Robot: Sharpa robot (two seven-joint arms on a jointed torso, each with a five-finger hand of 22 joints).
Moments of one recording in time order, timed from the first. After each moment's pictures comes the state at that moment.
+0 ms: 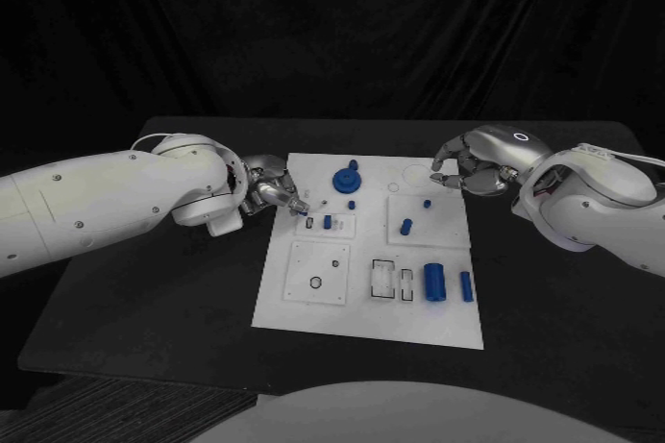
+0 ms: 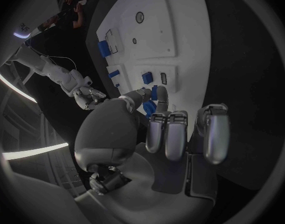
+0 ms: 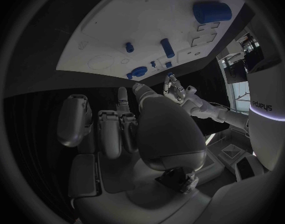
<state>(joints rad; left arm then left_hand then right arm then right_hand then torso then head) 1.40 -0.79 -0.21 1.49 -0.91 0.06 -0.37 1.09 -0.08 0.53 0.08 0.44 1.02 0.04 0.24 1.20 1.47 -0.01 1.57 1.31 1.47 -0.06 1.57 1.31 0.02 1.47 0.05 1.43 1.31 1.35 -1.00 -0.21 1.61 -1.55 -0.43 -0.06 1.33 -0.02 0.15 0.25 0.38 0.82 0.08 0.39 0.36 1.47 -0.01 1.57 1.31 1.47 -0.07 1.53 1.31 0.05 1.45 0.04 1.22 1.31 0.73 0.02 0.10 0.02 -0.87</state>
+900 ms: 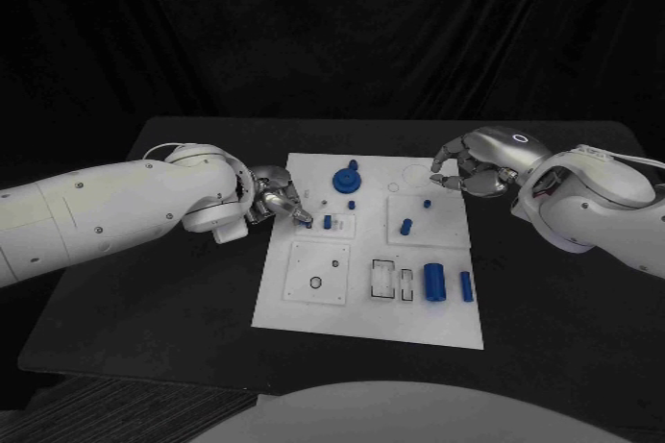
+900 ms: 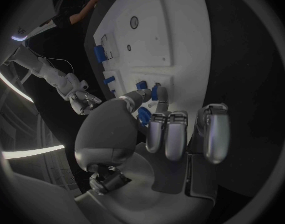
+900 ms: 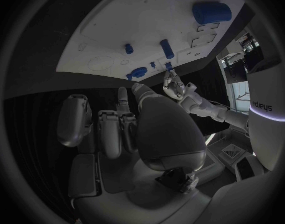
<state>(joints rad) 1.37 -0.75 -0.21 1.46 -0.92 0.08 -0.38 1.09 -0.07 0.54 0.08 0.44 1.02 0.05 0.24 1.20 1.47 -0.01 1.57 1.31 1.47 -0.06 1.57 1.31 0.02 1.47 0.05 1.42 1.31 1.35 -1.00 -0.21 1.61 -1.55 -0.43 -0.06 1.33 -0.02 0.15 0.24 0.39 0.82 0.08 0.39 0.36 1.47 -0.01 1.57 1.31 1.46 -0.07 1.53 1.31 0.05 1.45 0.04 1.22 1.31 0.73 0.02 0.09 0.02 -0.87</state>
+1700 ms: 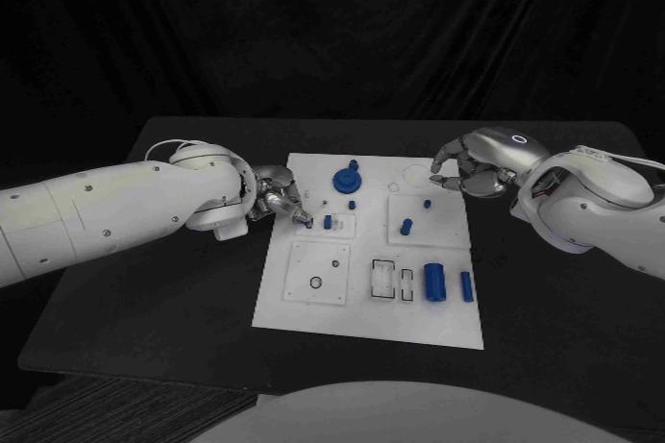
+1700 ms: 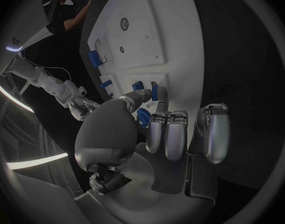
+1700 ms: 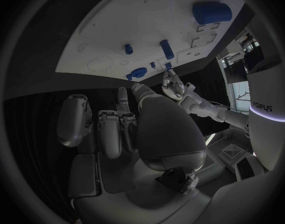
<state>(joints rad) 1.36 -0.74 -0.21 1.44 -1.00 0.10 -0.36 1.09 -0.07 0.54 0.08 0.44 1.01 0.05 0.24 1.20 1.47 -0.01 1.57 1.31 1.47 -0.06 1.57 1.31 0.02 1.47 0.05 1.42 1.31 1.34 -1.00 -0.21 1.61 -1.55 -0.43 -0.07 1.33 -0.02 0.16 0.24 0.40 0.82 0.08 0.39 0.36 1.47 -0.01 1.57 1.31 1.46 -0.07 1.53 1.31 0.05 1.45 0.04 1.22 1.31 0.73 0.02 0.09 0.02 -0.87</state>
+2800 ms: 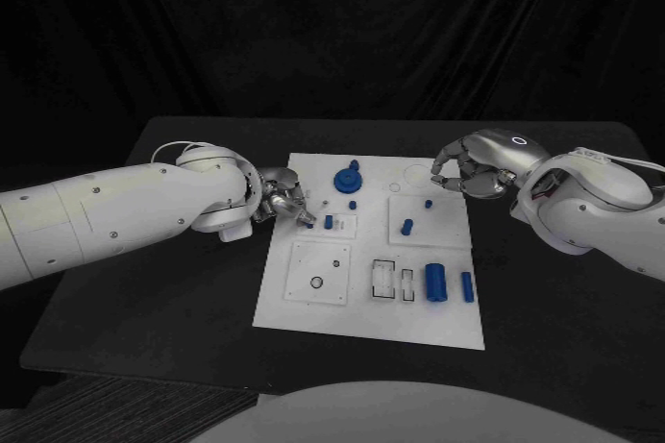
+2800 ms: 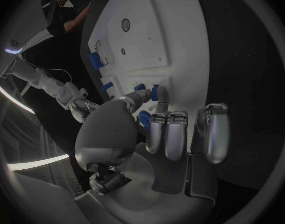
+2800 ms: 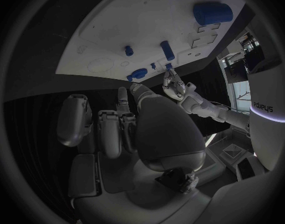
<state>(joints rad) 1.36 -0.73 -0.21 1.44 -1.01 0.10 -0.36 1.05 -0.03 0.53 0.07 0.33 1.02 0.05 0.24 1.20 1.47 -0.01 1.57 1.31 1.47 -0.06 1.57 1.31 0.02 1.47 0.05 1.42 1.31 1.34 -0.99 -0.21 1.61 -1.55 -0.43 -0.07 1.35 -0.01 0.16 0.23 0.41 0.82 0.08 0.39 0.36 1.47 -0.01 1.57 1.31 1.47 -0.07 1.53 1.31 0.05 1.45 0.04 1.22 1.31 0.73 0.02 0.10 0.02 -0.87</state>
